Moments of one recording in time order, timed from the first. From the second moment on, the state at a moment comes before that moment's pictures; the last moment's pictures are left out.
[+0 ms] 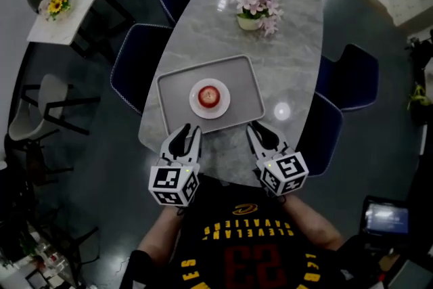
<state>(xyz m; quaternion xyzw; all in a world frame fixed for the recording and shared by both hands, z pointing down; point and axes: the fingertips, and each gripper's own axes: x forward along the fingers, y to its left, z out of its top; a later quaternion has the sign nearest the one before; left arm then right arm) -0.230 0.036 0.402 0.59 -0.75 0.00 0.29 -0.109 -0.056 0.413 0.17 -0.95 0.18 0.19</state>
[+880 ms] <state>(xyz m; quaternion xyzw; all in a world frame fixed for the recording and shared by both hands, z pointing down) -0.323 -0.017 0.573 0.57 -0.65 0.04 0.51 -0.160 -0.100 0.556 0.26 -0.86 0.33 0.29</state>
